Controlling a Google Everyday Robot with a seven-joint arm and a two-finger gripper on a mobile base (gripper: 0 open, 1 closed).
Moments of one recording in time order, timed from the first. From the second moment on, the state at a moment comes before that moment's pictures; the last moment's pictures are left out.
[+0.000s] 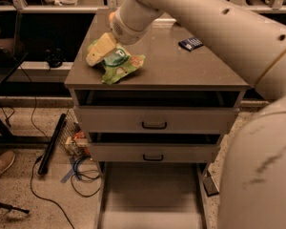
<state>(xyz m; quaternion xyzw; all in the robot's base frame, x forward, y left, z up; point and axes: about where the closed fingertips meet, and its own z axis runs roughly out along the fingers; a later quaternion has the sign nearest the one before) 0.689 0.078 0.895 -0.38 0.87 0.15 0.27</state>
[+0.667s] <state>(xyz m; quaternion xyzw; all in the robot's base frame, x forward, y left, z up) 0.710 0.104 0.853 -0.35 0.89 0.15 0.25</state>
